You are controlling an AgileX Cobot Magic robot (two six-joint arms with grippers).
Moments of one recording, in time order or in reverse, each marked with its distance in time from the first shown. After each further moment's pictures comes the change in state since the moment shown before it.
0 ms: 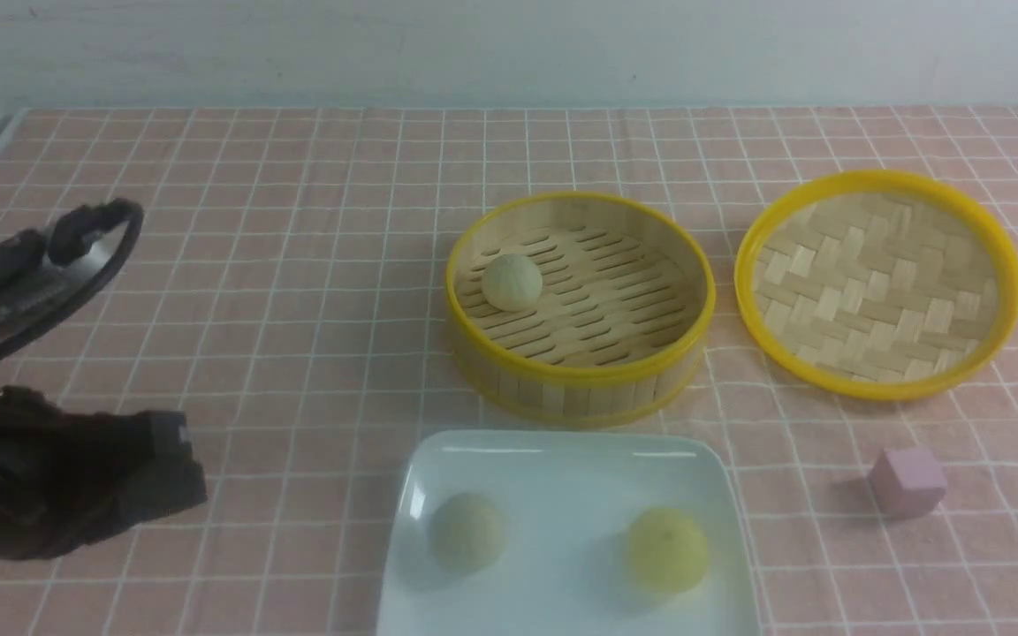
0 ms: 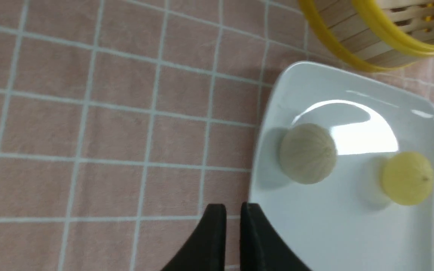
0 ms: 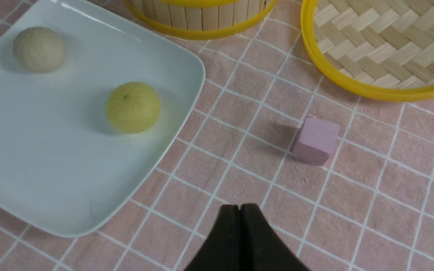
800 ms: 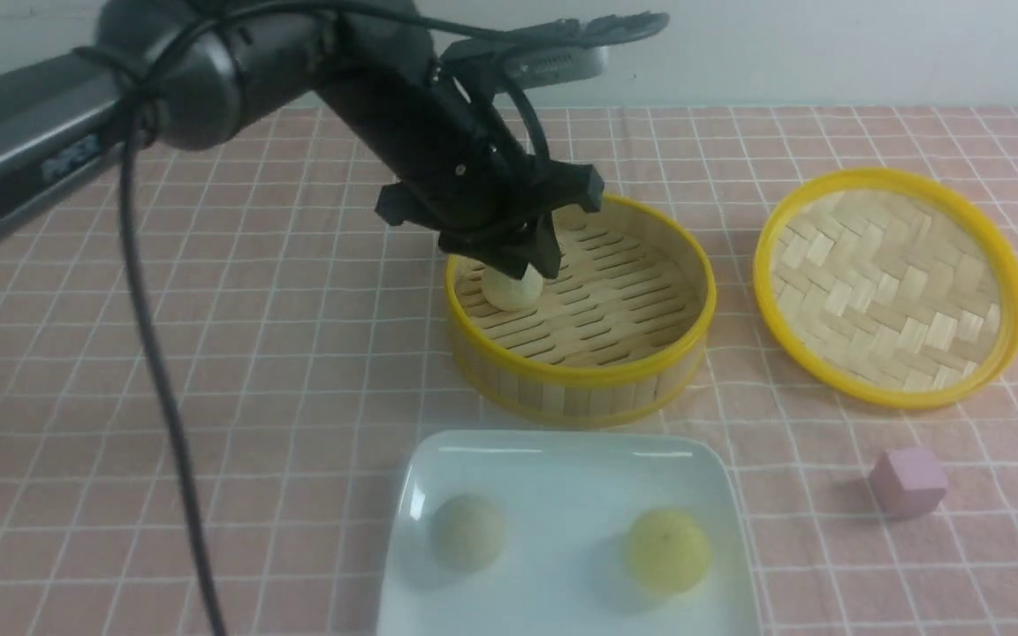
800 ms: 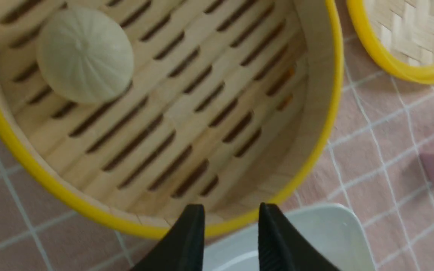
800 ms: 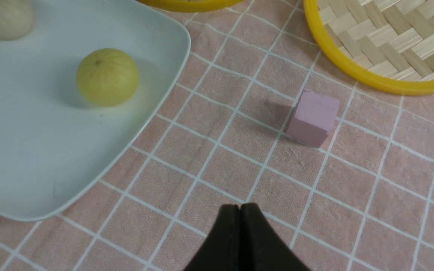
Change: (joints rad) right arm 0.000 -0.081 0.188 -0.044 -0.120 0.000; left arm -0.451 1.043 -1.193 0.323 0.213 -0.189
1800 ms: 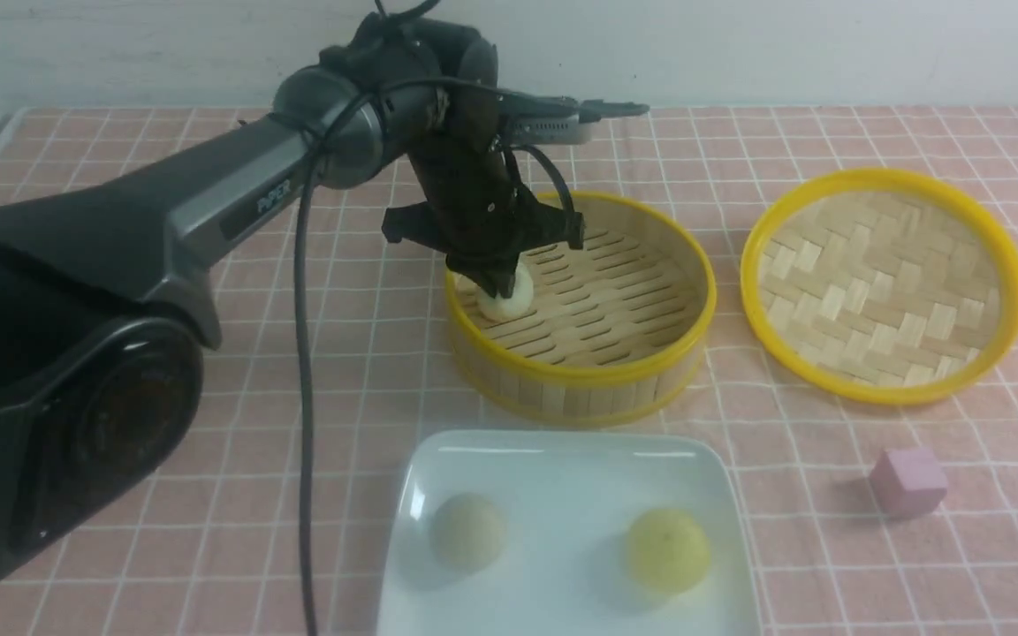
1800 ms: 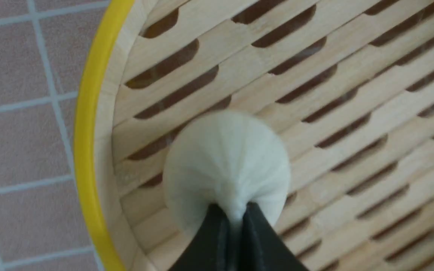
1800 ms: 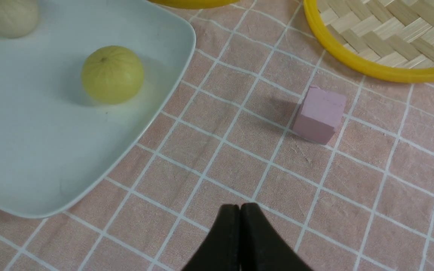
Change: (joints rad) right arm 0.000 0.000 0.007 0.014 0.001 0.000; left arm -0.034 0.196 -0.199 0.249 0.084 -0.225
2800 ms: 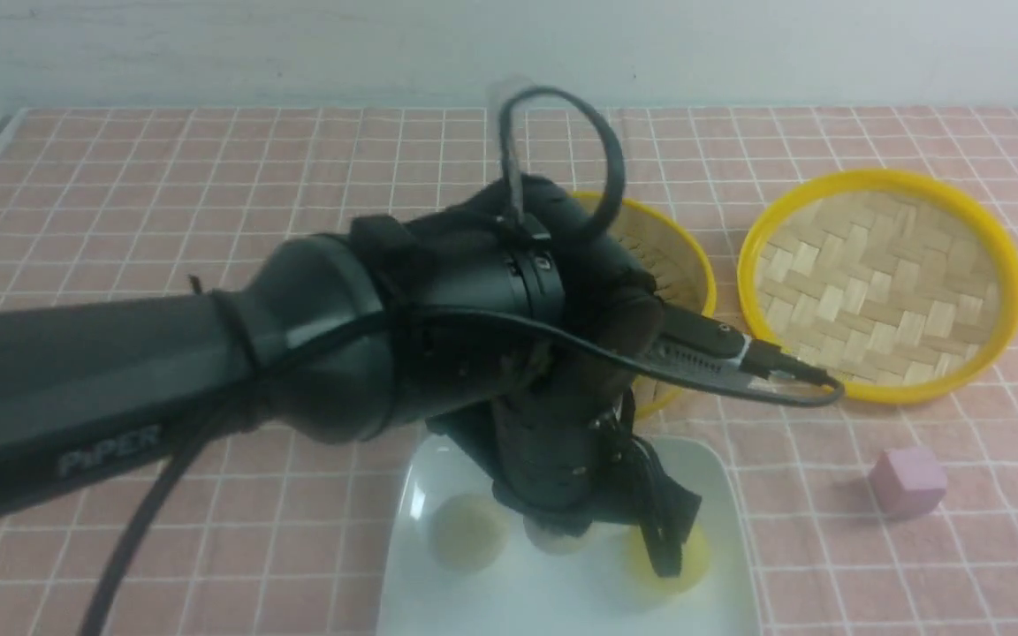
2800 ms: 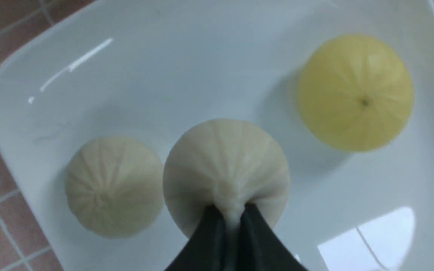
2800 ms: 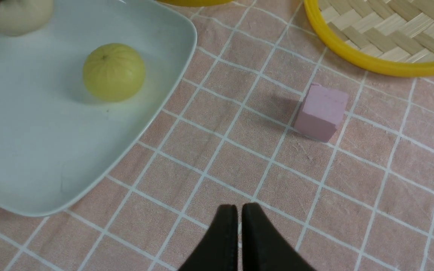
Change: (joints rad) right arm 0.000 -0.002 0.002 0.003 0.000 0.000; left arm -0.421 -0.422 0.695 0.221 -0.115 -0.260
